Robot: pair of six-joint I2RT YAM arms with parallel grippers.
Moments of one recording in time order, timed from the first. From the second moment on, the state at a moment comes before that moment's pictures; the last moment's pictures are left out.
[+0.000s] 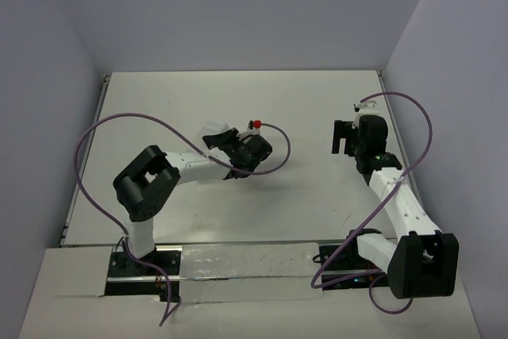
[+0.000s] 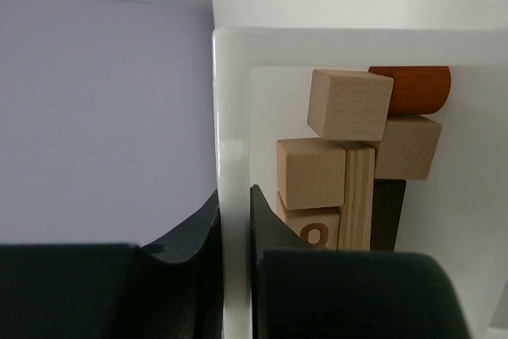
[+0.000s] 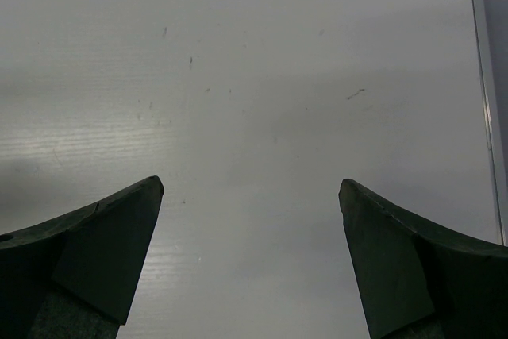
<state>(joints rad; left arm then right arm) -0.94 1.89 1.17 -0.30 -1.28 0.29 0.01 1.06 0.69 -0.25 0.11 0.02</state>
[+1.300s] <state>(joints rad) -1.00 1.94 0.97 0.29 -1.40 0.84 -0.01 1.06 0.70 -0.25 0.11 0.02</state>
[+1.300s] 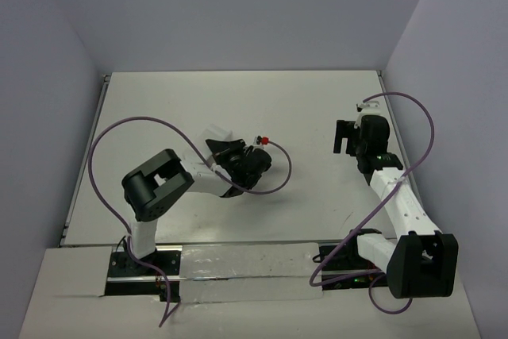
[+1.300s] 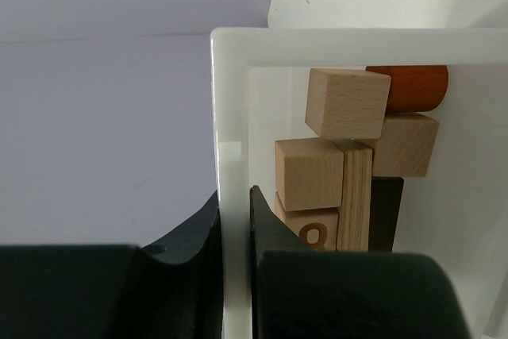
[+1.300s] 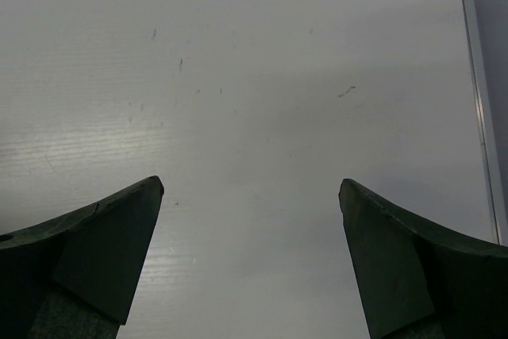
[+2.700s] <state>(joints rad) -1.06 2.04 0.82 1.28 -1.42 1.68 -0.03 1.06 0.70 -0.25 0.12 0.02</state>
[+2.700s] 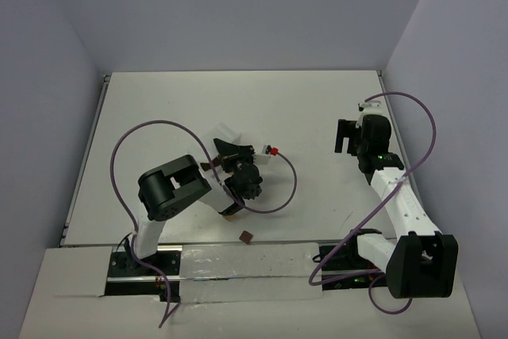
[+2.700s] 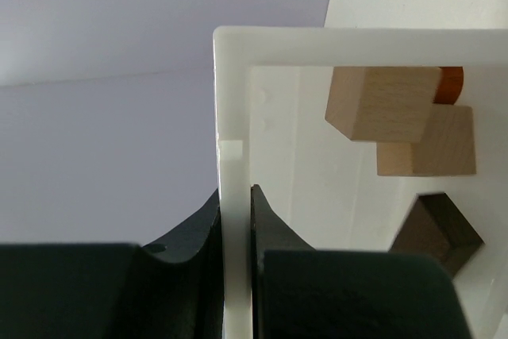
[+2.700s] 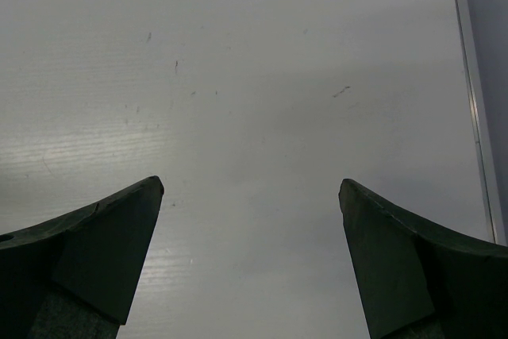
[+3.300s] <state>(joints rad) -0.98 2.08 0.86 1.29 -1.40 1.91 -0.03 1.06 0.70 -0.25 0.11 0.02</state>
